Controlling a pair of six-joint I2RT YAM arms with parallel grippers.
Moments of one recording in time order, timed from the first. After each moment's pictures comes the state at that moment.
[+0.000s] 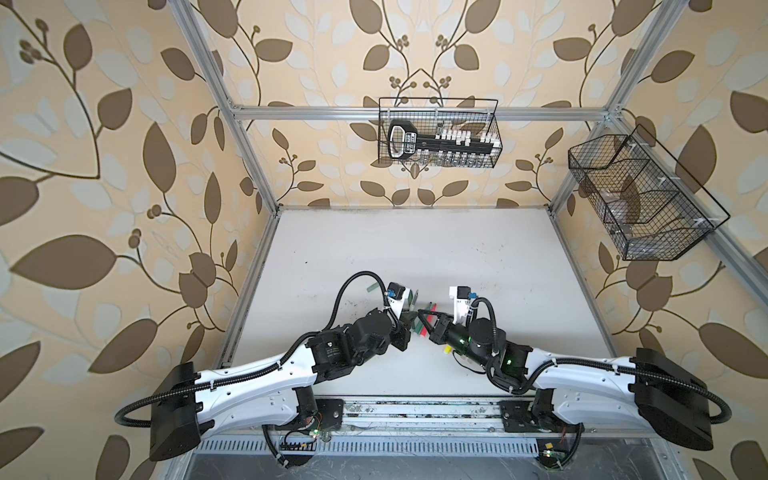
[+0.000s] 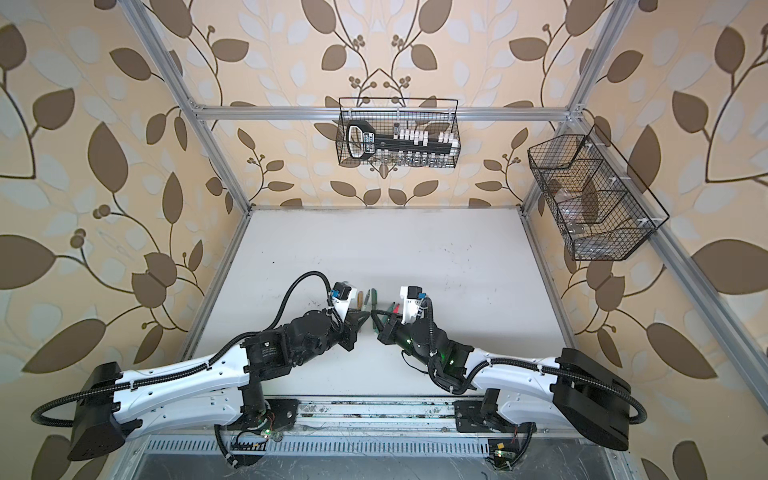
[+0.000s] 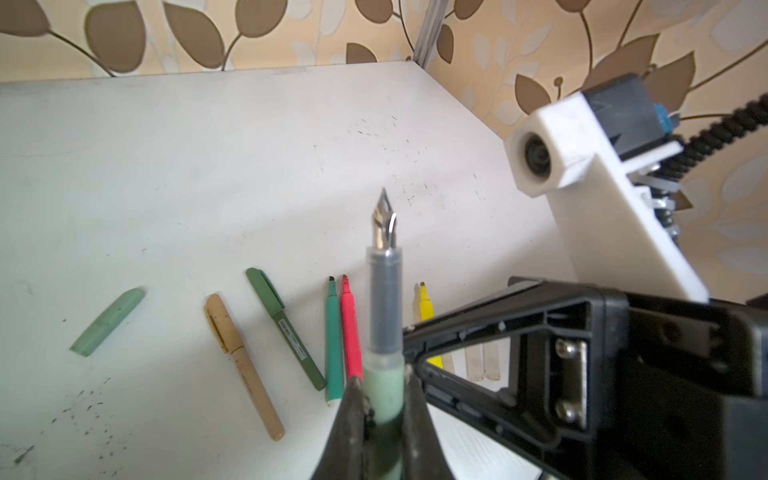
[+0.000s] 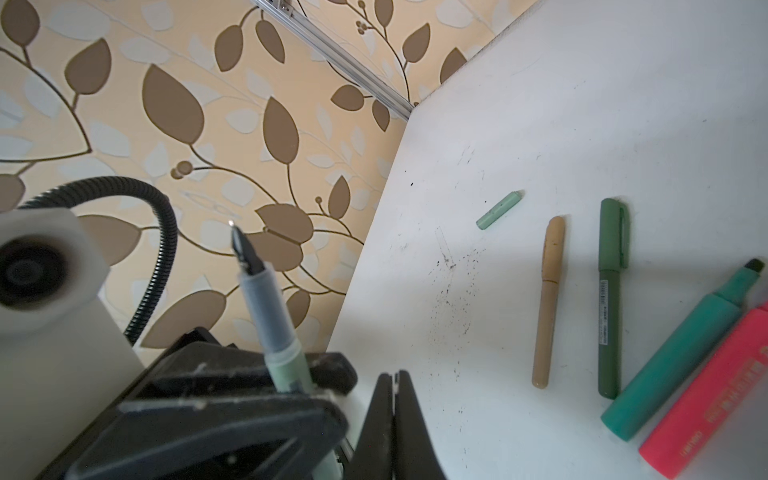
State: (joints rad) left arm -1.08 0.95 0.60 -0.07 -0.31 -0.45; right arm 1.04 1.18 0.38 0.61 0.23 1.03
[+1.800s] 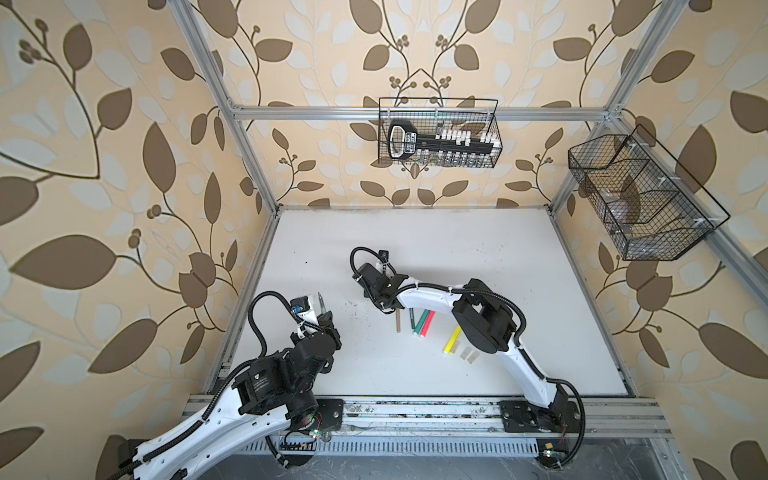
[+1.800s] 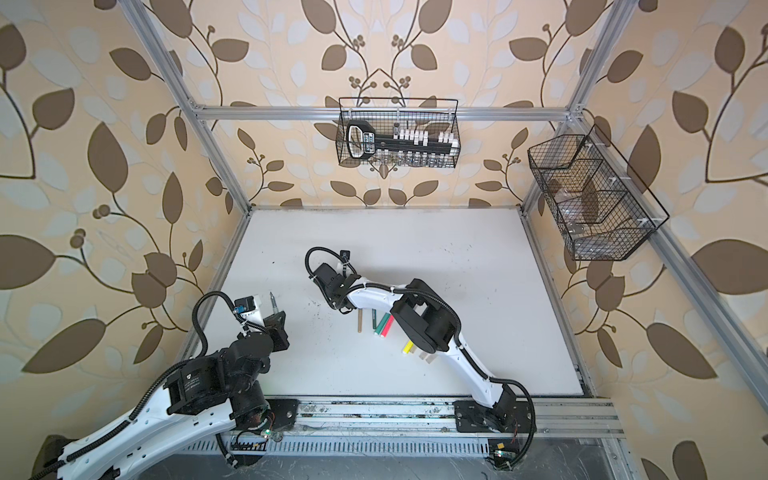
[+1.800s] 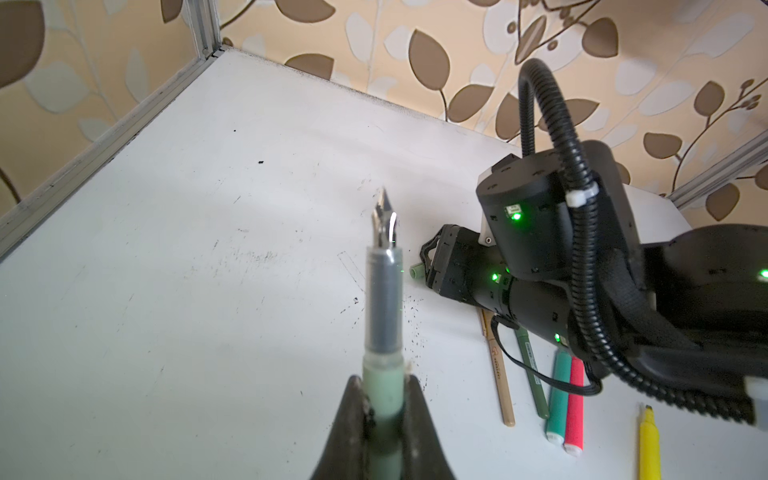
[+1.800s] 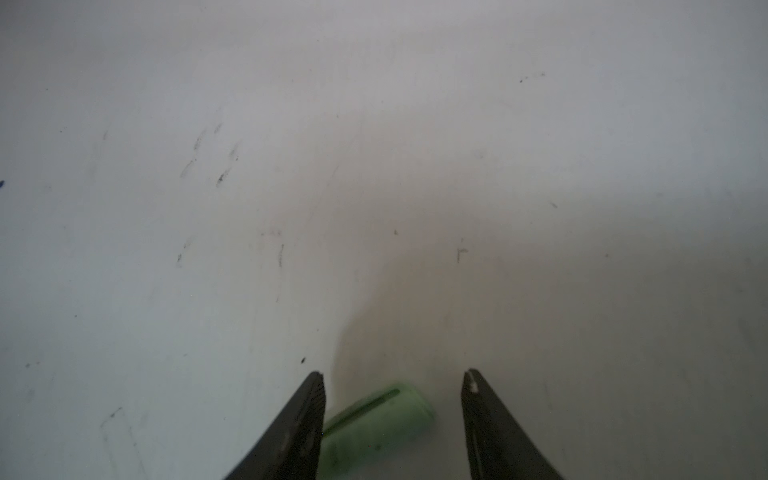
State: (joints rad) left arm -0.95 0.35 0.50 -0.79 -0.79 -0.83; right arm 0.94 2.38 1.80 -0.36 0.50 0.88
